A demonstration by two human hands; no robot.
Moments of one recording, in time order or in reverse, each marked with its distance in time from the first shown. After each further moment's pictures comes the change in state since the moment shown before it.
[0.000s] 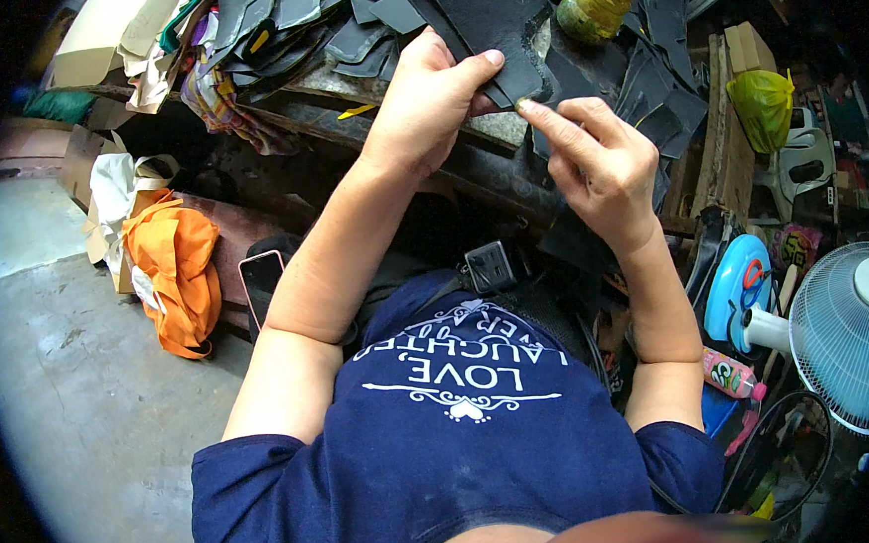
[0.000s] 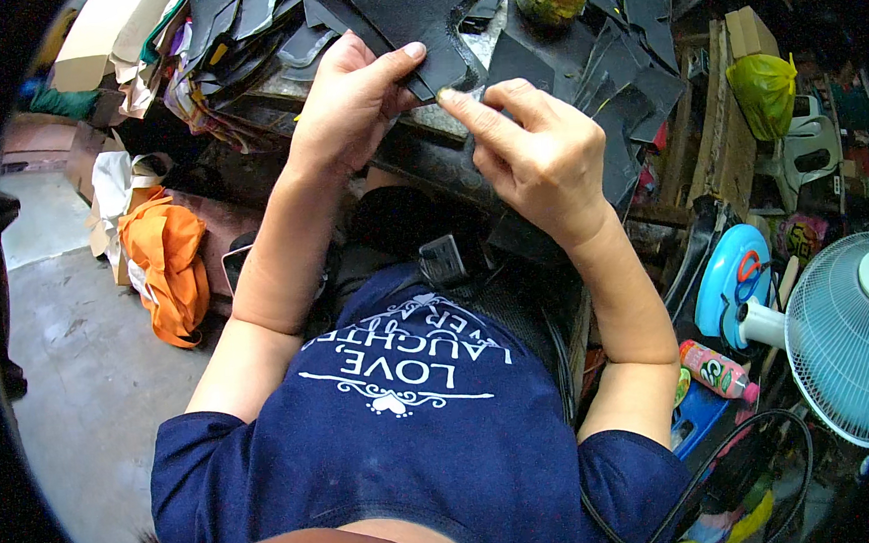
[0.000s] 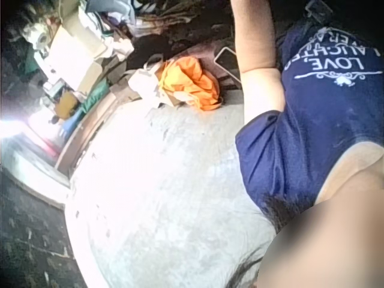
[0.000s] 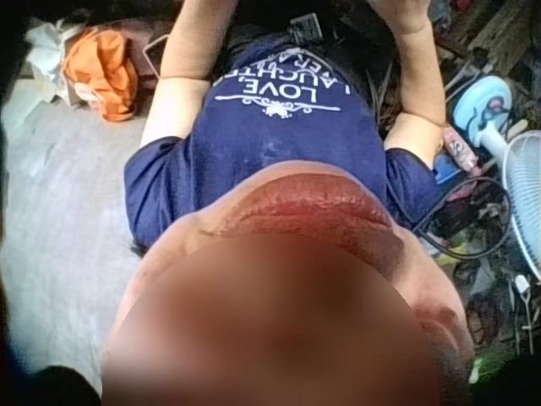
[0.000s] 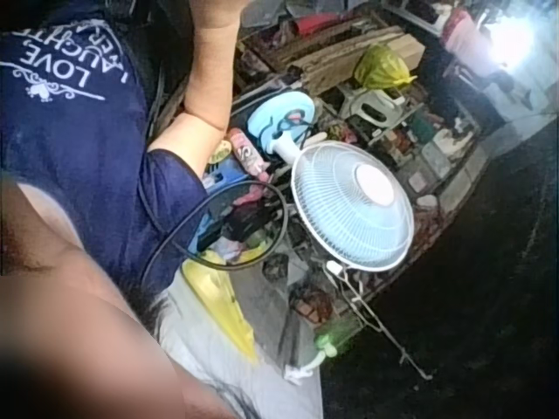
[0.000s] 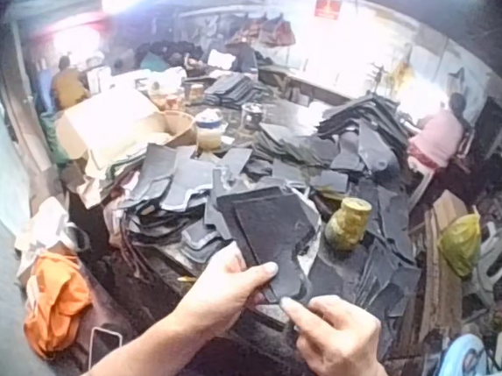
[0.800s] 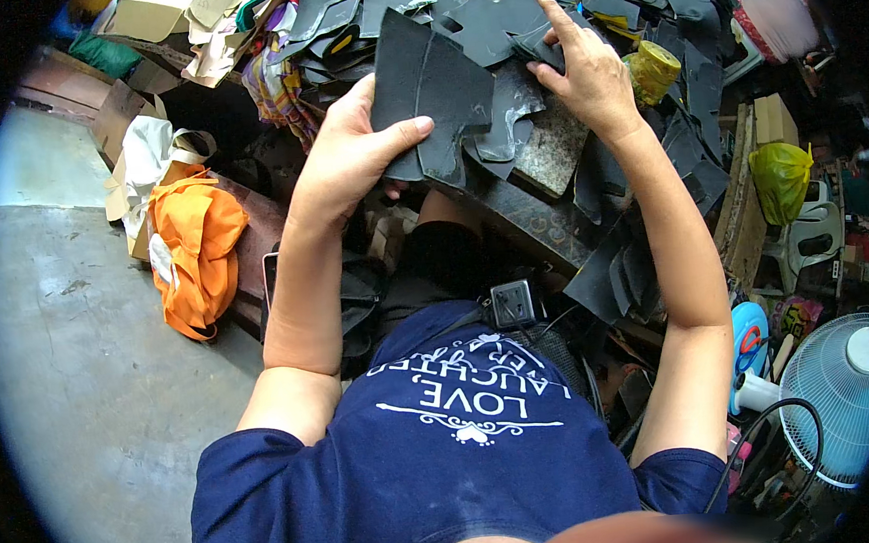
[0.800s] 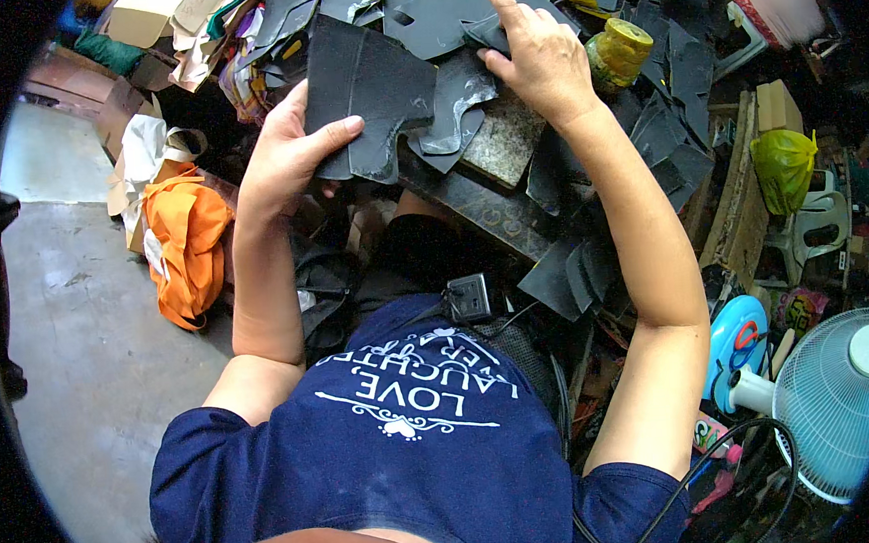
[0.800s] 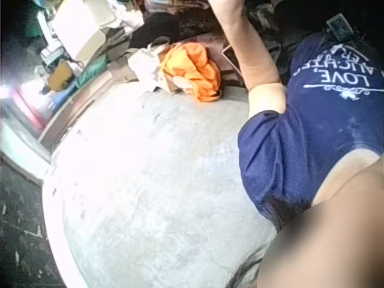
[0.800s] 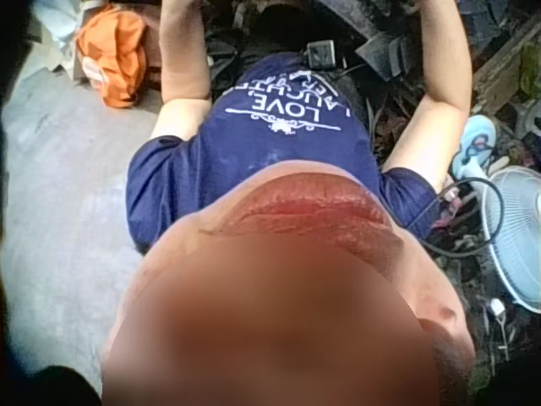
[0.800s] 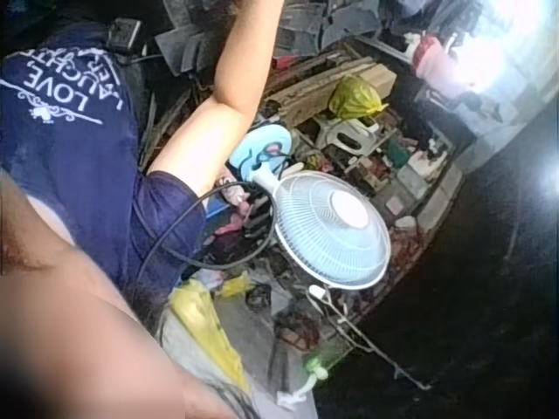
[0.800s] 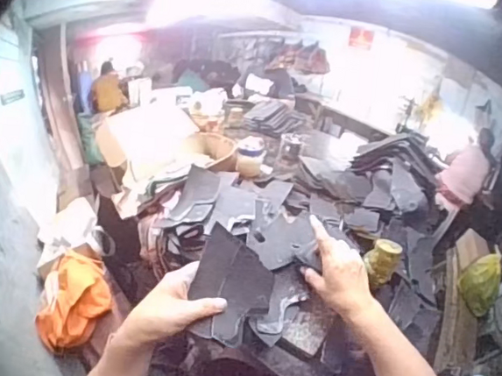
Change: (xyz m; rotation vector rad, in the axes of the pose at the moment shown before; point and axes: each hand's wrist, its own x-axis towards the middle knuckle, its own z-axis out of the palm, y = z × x) left_hand -0.054 0.064 -0.080 0.531 0.156 0.028; right_hand 0.104 0.076 0.083 -0.121 -0.084 0.012
